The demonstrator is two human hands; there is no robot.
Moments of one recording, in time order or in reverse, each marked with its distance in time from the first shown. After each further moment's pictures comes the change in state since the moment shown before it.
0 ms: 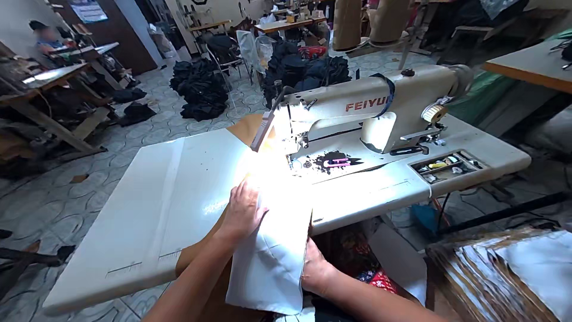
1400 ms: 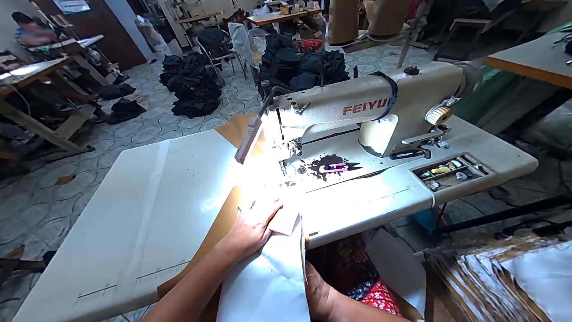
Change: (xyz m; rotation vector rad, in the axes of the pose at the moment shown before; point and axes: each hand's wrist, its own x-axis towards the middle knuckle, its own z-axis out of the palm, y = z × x) left_hand 0.008 0.008 0.031 -0.110 -0.173 0.234; right_hand -0.025 0.013 0.019 0.857 0.152 0.166
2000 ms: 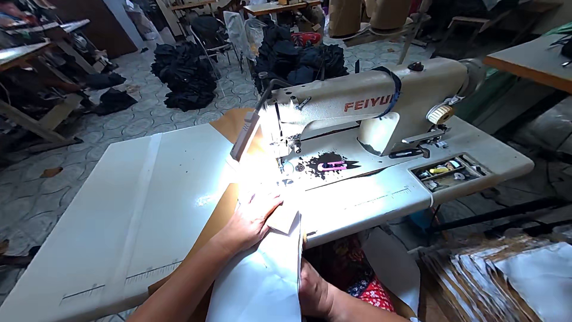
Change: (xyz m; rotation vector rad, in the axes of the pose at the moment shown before) left_hand 0.011 -0.009 0.000 -0.032 -0.015 0.081; right_hand 0.010 0.018 -0.010 -0.424 0.054 -0.551
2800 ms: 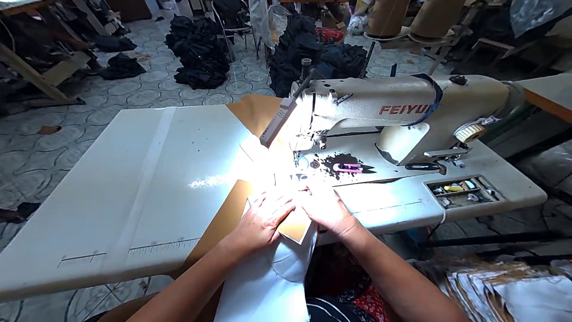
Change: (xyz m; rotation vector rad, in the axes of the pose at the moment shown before) left_hand -0.021 0.021 0.018 0.004 0.165 0.000; right_hand 0.149 0.051 -0.067 -0.290 -0.556 0.829
